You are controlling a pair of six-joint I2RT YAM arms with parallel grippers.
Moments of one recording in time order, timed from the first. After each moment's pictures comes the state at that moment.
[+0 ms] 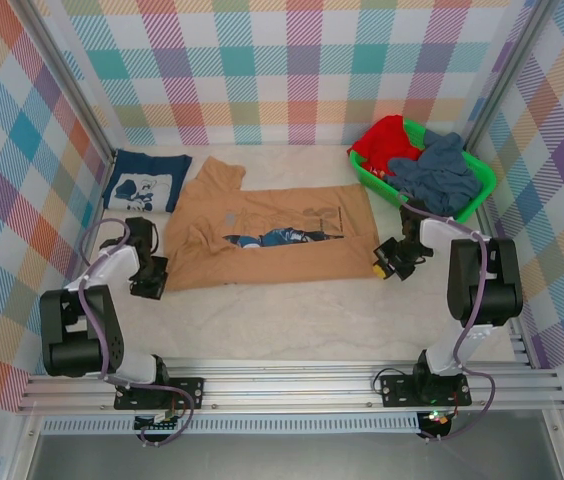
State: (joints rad) left arm 0.13 1.43 0.82 -0.76 -0.04 -1.29; right arm 0.05 1.74 1.00 -0.75 -0.34 0.92
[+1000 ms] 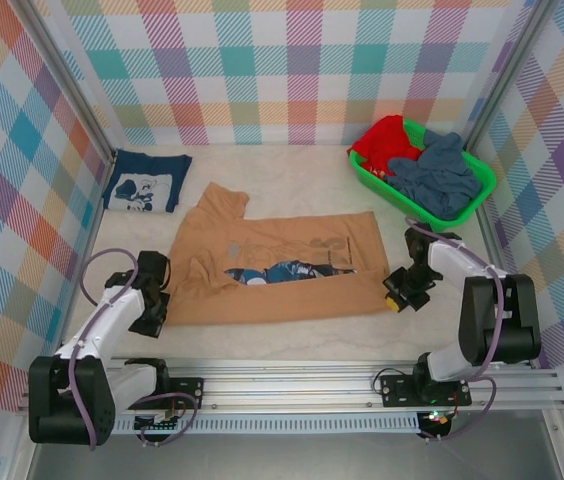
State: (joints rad) left arm -0.05 1.09 0.58 -0.98 -0.26 -1.44; right arm 0.06 1.48 0.80 -1.01 -0.23 0.94
